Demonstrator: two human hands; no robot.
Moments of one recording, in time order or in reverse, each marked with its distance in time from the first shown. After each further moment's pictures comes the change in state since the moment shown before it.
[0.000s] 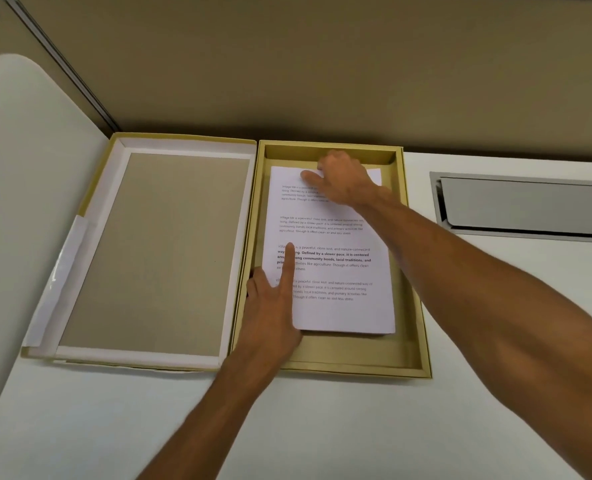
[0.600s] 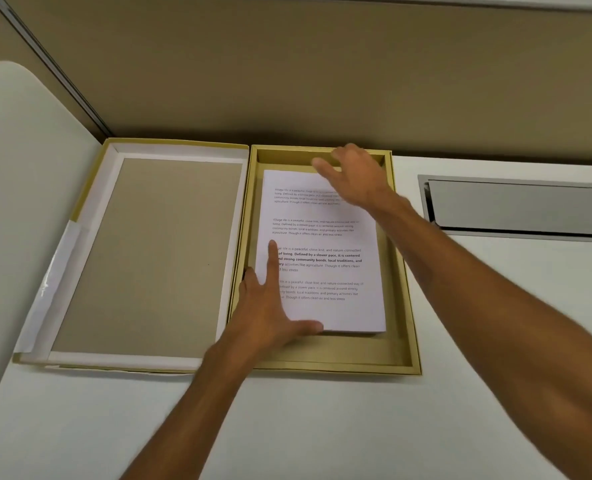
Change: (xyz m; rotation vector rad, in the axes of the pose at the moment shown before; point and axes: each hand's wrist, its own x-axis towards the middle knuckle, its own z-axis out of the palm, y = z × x) left_hand 0.007 0.007 -0.024 -0.189 -0.161 -0.138; right_hand -0.039 0.013 -0.039 0.151 0.090 0.083
